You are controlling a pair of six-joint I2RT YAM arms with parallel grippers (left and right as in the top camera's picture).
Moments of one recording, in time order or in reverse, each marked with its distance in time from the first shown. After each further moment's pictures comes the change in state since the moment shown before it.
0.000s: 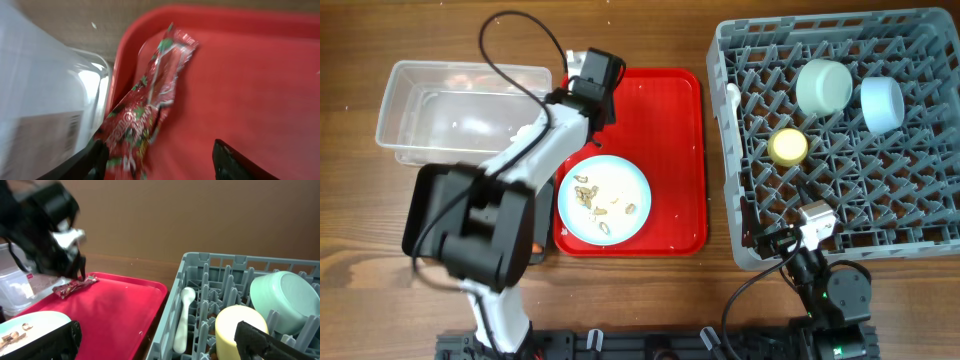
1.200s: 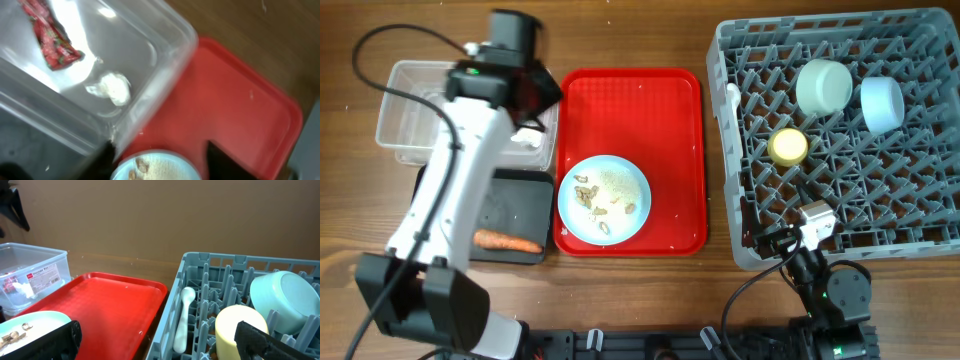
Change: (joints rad) left arm 0.160 -0.325 0.190 -0.549 0.240 -0.334; right arm 0.000 0.000 0.000 0.000 0.000 0.000
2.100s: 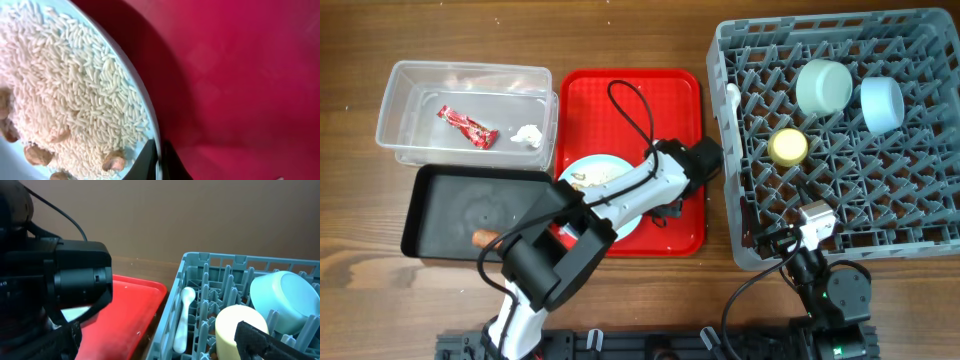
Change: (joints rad) left arm -0.619 0.397 -0.126 -0.055 -0.105 0.035; right arm 0.000 0.000 0.000 0.000 0.000 0.000
